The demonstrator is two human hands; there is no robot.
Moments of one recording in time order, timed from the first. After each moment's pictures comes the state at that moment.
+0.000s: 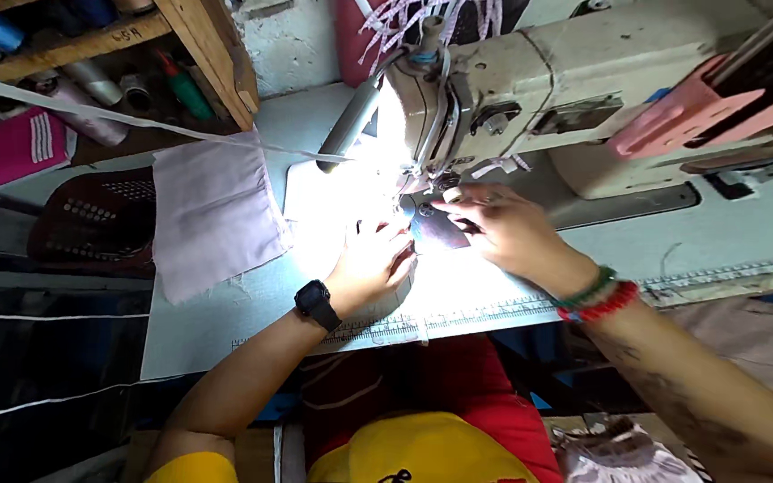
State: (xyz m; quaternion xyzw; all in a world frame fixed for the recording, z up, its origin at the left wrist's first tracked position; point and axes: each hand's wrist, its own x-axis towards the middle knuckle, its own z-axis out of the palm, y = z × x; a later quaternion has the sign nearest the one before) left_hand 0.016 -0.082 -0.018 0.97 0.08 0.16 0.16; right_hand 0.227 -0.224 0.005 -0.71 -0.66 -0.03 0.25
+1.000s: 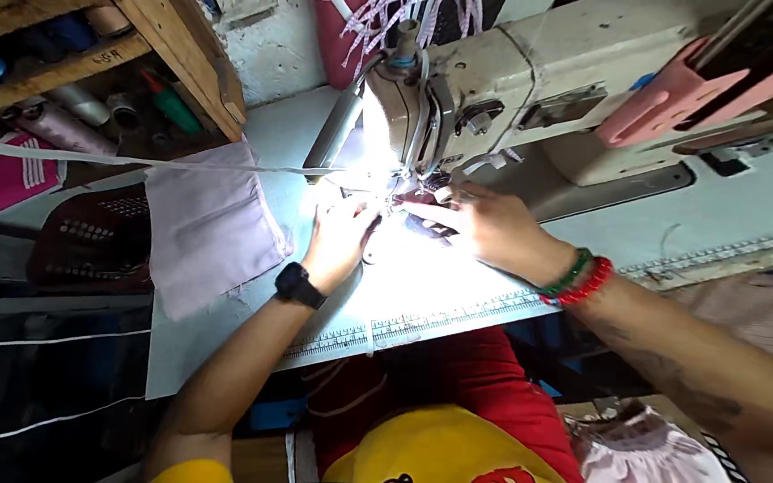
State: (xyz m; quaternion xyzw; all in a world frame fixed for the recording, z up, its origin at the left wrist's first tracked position) left_hand 0.013 -0.039 0.000 0.97 0.13 0.18 0.09; right_hand 0.218 -0.217 0.006 -0.70 -0.68 -0.06 0.20
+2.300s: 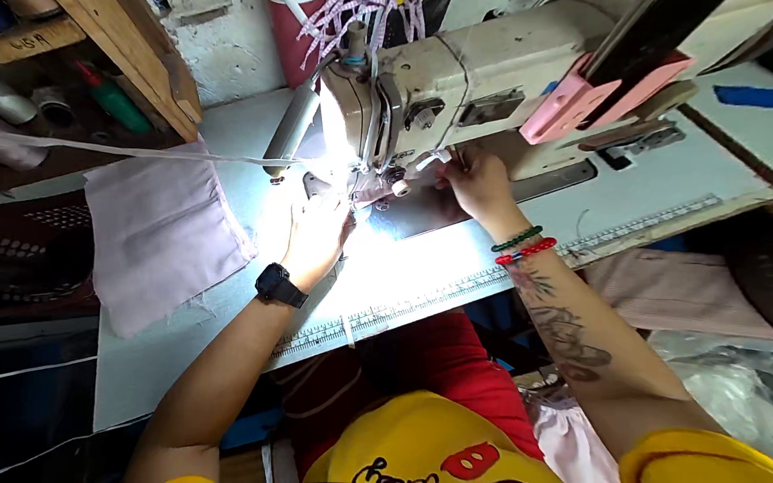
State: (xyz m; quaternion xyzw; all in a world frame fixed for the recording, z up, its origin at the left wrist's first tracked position) left_hand 0.031 -0.049 -0.010 0.98 0.13 0.16 0.04; right_hand 0.258 -0.223 0.007 -0.81 -0.34 0.11 0.46
